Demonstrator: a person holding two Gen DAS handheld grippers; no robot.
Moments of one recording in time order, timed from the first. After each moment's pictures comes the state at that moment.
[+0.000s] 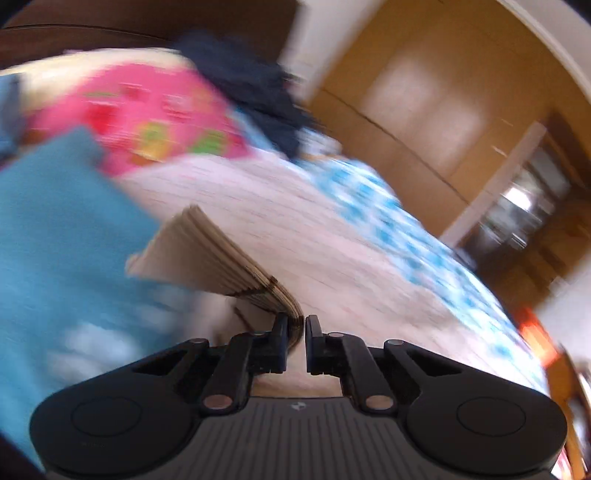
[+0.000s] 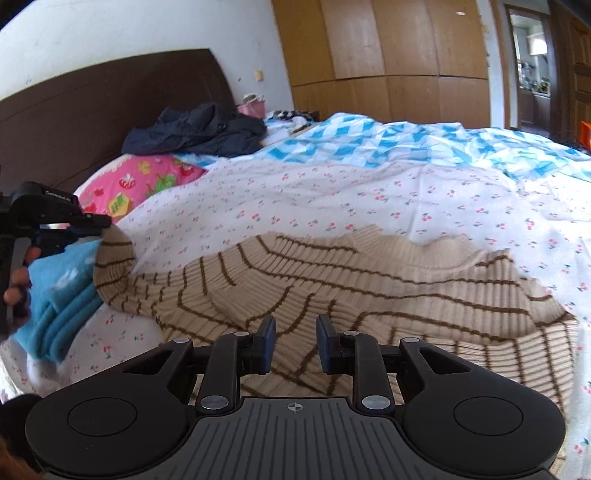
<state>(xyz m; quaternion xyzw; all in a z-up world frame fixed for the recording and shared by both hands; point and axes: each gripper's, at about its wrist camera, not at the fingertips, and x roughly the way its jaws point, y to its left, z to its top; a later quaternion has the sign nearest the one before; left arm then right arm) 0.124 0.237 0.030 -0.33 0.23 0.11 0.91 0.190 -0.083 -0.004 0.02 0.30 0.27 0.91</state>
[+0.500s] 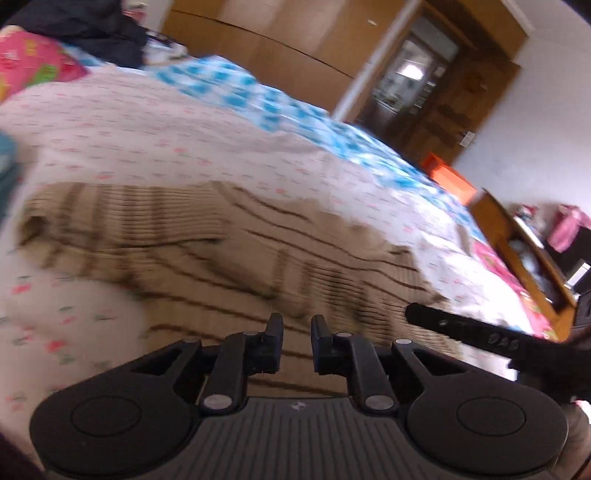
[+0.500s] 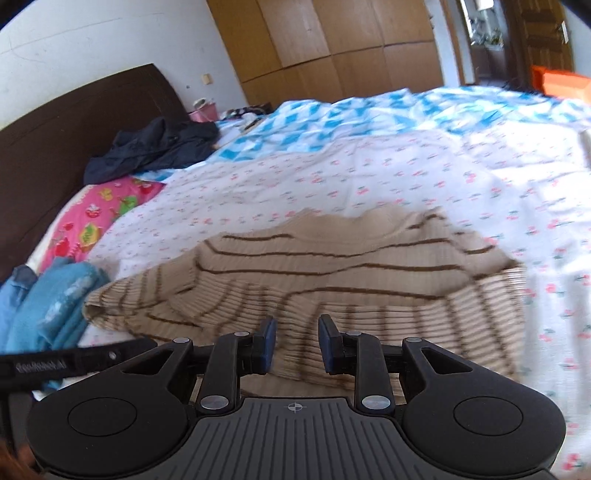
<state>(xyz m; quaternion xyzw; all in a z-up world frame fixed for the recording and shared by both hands) 0.098 0.099 -0.001 -0.24 0.34 -0.04 0.91 0.213 -0.105 -0.009 0.09 0.36 0.27 0.89</state>
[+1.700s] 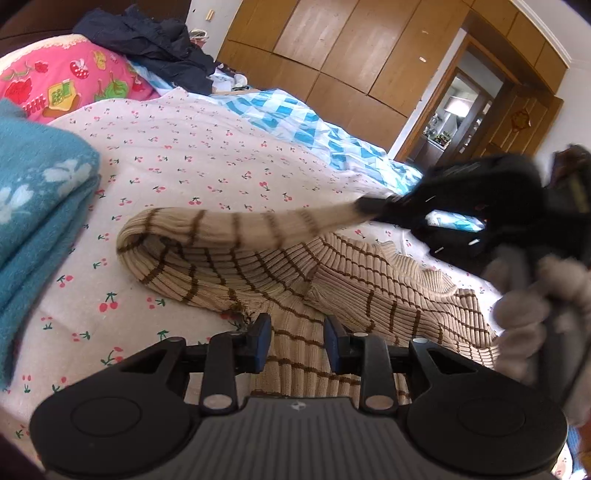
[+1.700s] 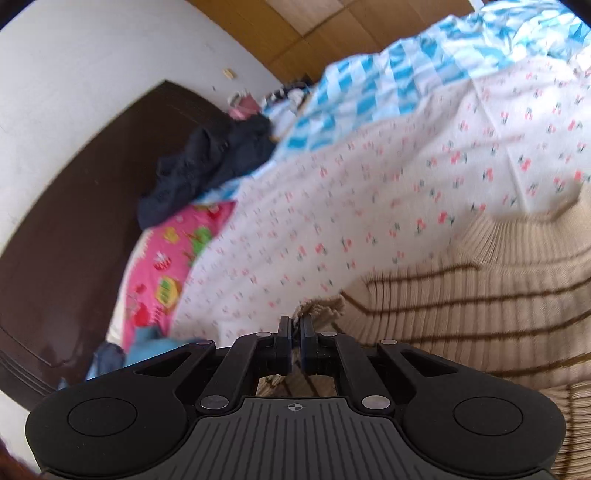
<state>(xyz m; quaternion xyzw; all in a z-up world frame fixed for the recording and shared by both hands) 0.092 0.136 -0.014 -0.24 0.30 0.04 0.92 0.301 -0.022 0.020 0.25 0.39 0.32 0.83</state>
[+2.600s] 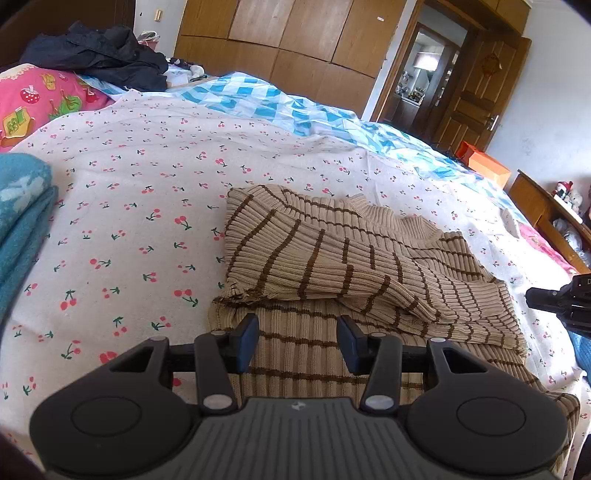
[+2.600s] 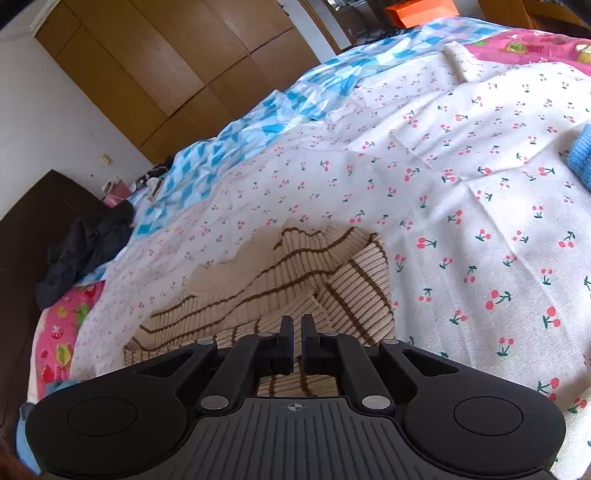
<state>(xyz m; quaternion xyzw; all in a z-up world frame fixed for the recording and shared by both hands) 0.102 0.095 -0.020 -0.16 0.34 0.00 0.93 0.220 -0.226 -0.014 0.26 0.37 0.11 0.88</state>
